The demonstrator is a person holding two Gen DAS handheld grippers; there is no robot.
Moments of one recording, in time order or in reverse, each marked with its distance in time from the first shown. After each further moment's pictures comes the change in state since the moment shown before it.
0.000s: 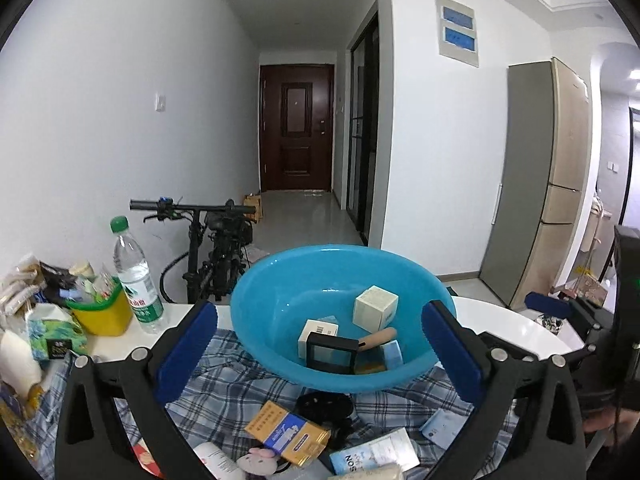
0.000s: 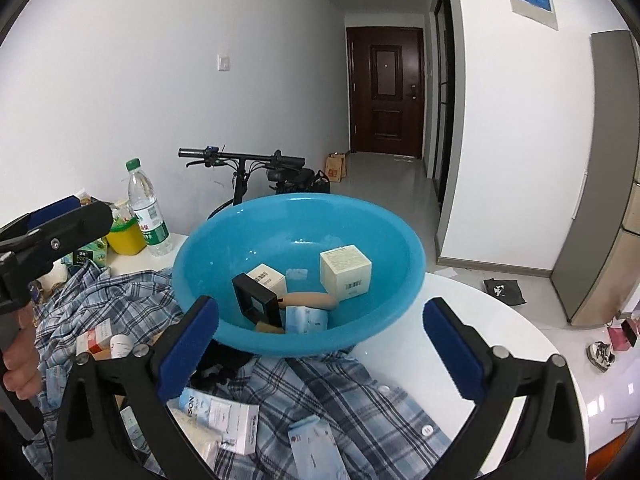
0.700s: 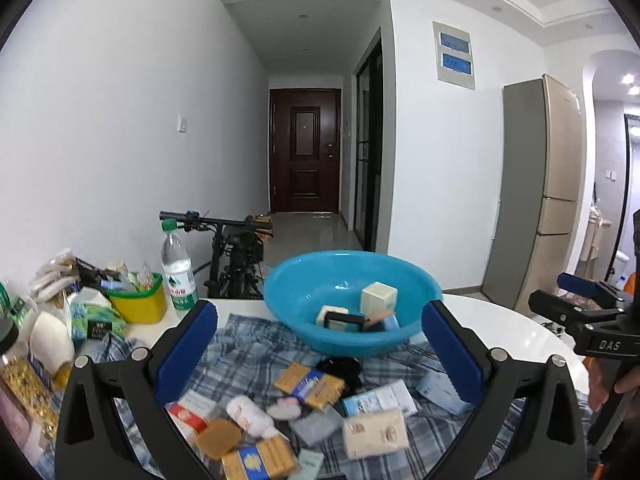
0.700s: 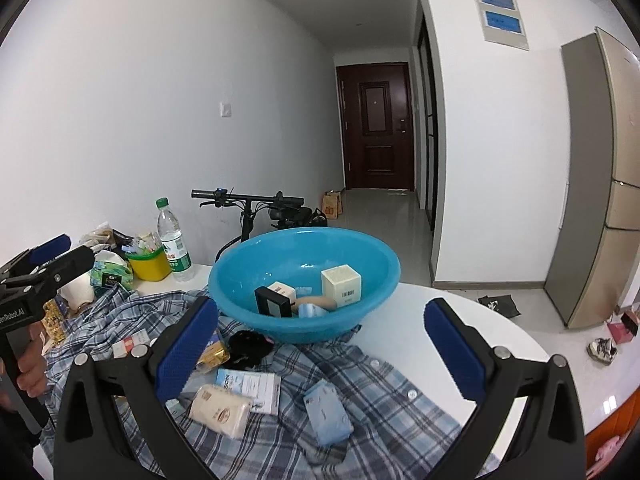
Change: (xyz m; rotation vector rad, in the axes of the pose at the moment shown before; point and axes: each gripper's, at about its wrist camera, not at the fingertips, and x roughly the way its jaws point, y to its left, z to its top) left arm -0.117 0.015 -0.043 -0.021 -0.087 0.018; right arm -0.113 0.000 -0.034 0.052 -0.148 -0.008
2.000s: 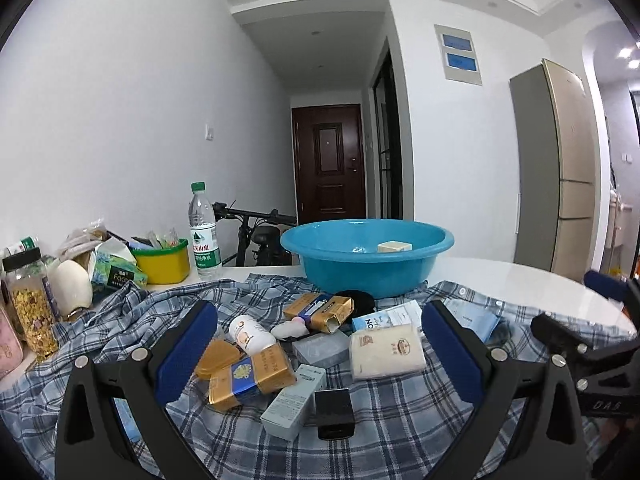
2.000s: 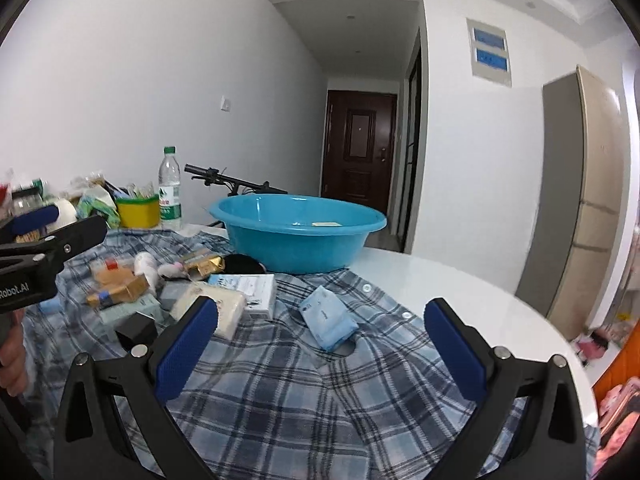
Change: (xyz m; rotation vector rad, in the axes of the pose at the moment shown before) left arm -0.026 -0.036 -0.148 0.051 -0.093 0.126; right arm -0.034 0.042 -0.146 -0.144 -0.103 -0.124
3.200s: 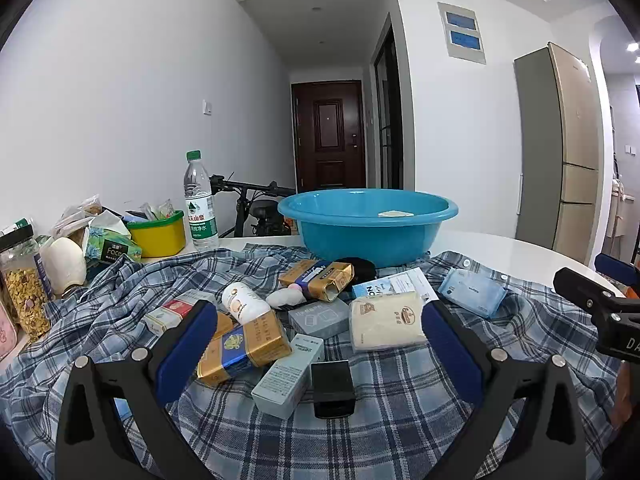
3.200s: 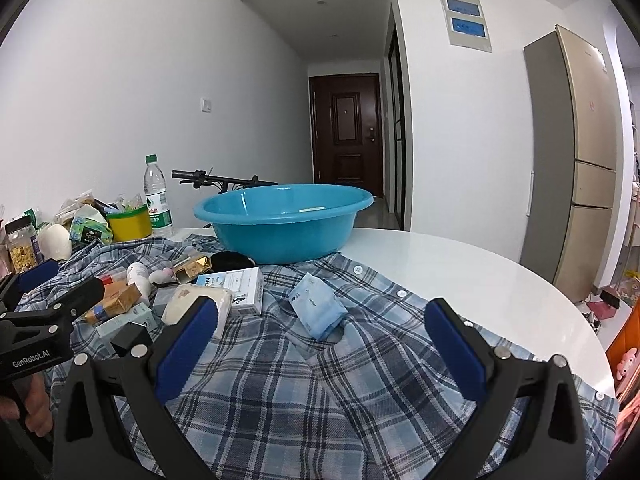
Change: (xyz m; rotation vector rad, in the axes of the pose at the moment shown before) left arm 0.020 0.001 -0.019 -0.012 0.097 0.002; right arm 0.009 -0.029 -0.003 0.141 0.055 0.005
